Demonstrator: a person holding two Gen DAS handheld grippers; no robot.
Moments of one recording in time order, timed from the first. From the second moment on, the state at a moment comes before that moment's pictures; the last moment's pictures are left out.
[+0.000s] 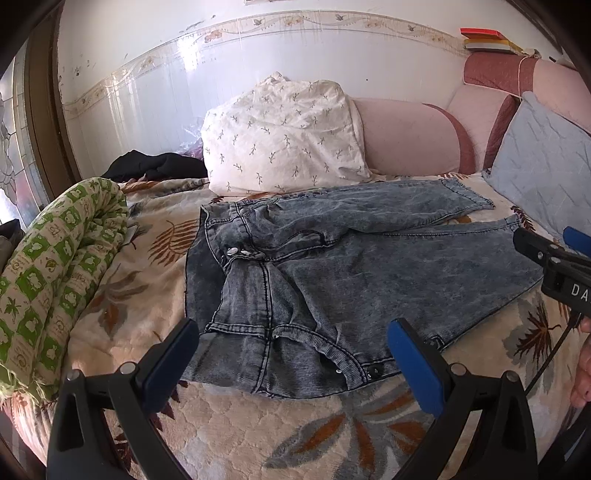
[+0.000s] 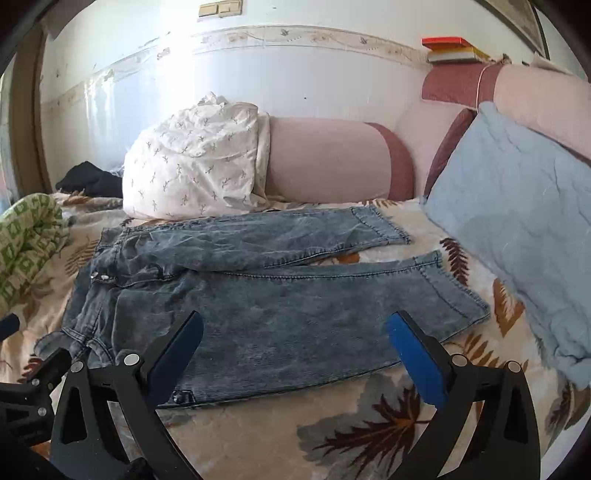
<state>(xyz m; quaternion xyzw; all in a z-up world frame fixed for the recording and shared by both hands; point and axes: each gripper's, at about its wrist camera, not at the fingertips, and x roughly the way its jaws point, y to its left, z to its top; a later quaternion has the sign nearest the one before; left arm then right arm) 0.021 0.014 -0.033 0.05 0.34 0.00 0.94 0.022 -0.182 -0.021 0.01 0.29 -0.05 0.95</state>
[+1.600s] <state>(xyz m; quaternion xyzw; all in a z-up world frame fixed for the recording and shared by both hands) 0.170 0.110 -0.036 0.07 0.40 0.12 0.91 0.138 -0.273 -0.029 0.04 0.36 -0.03 0.93</state>
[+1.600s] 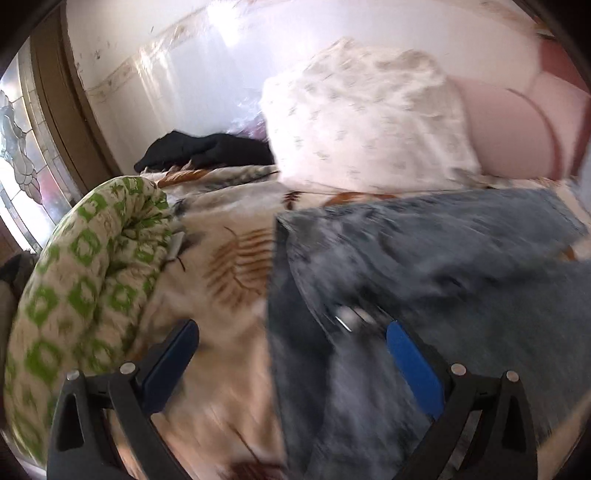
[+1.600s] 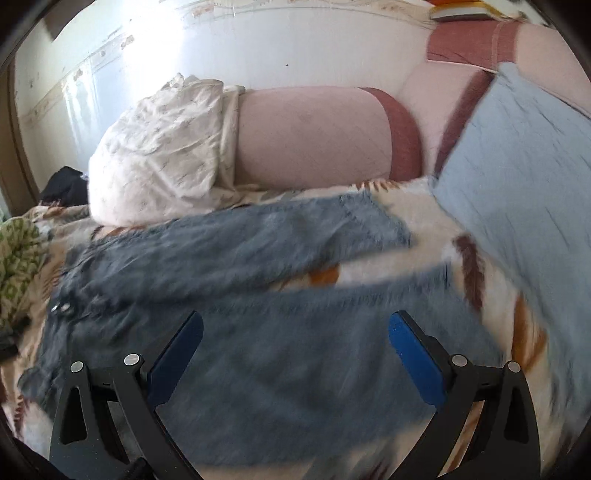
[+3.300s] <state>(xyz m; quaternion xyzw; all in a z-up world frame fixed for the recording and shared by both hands) 0.405 0.198 -0.110 -0.12 0.54 0.01 0.83 0.460 -0.388 -0.145 0.08 0.50 -0.13 0.85</state>
